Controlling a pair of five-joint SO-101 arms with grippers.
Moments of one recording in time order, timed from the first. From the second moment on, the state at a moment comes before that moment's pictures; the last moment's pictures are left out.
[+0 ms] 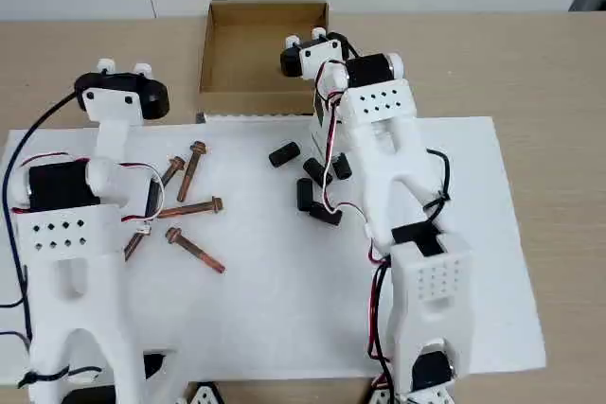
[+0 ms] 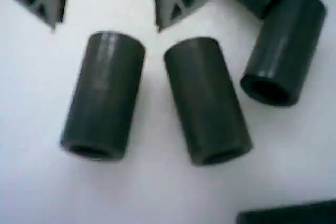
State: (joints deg) left arm -10.9 -27.2 14.4 99.1 -8.4; right arm -17.8 35.0 -40.5 95.2 10.0
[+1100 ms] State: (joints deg) left arm -10.9 -27.2 18.8 98.2 -8.5; right arm -17.4 47.6 -45.5 95.7 13.5
